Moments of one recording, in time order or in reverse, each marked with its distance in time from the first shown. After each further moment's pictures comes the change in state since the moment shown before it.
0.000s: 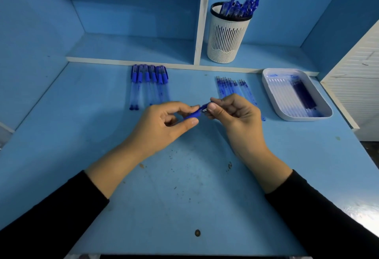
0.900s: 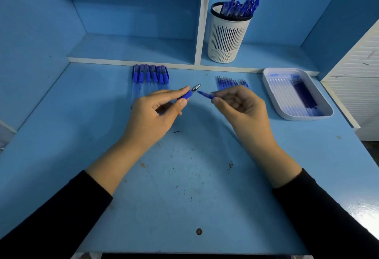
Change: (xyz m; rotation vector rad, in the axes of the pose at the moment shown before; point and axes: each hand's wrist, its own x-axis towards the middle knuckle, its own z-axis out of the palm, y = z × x) left_hand 0.009 0.002 -0.007 0.140 0.236 0.180; right_hand 0.008 -0.012 -0.007 -0.236 -0.002 -0.066
